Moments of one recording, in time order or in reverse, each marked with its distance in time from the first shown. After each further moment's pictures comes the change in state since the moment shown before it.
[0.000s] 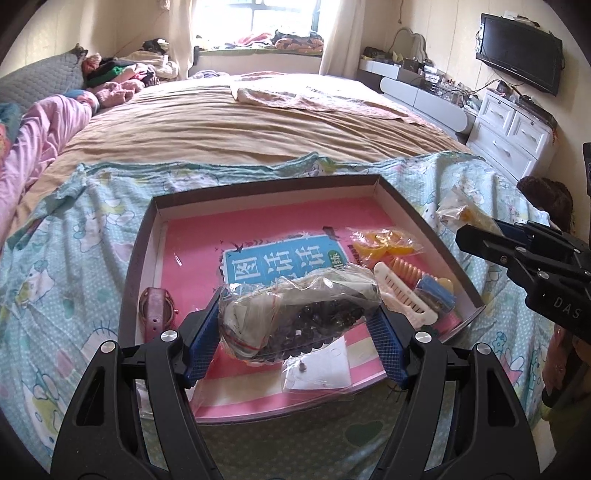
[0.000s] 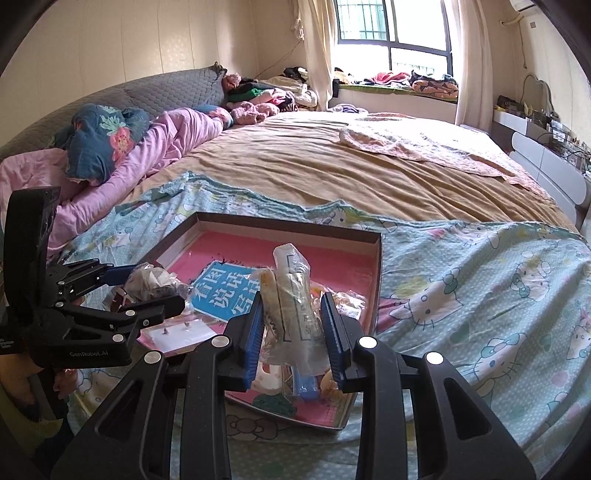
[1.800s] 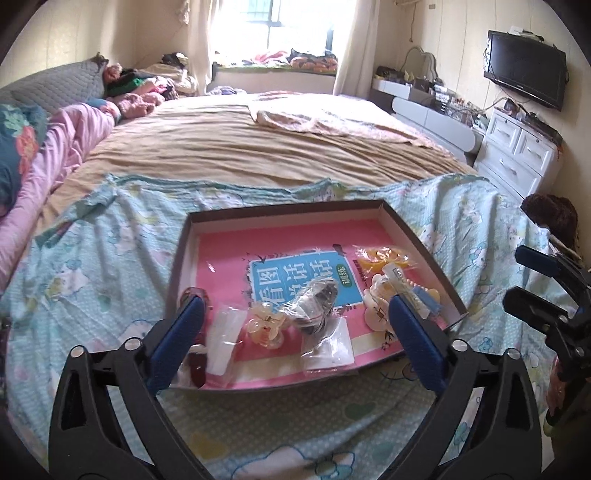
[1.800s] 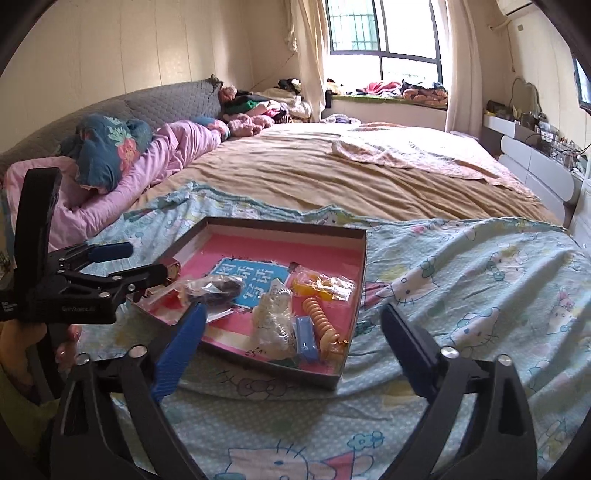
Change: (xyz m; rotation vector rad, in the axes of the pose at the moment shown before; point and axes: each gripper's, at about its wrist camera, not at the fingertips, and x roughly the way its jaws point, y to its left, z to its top) left arm -0.056 0.001 -0.001 -0.029 -0.084 0.062; right arm -0.063 0.010 -0.020 0.021 -0.064 -0.021
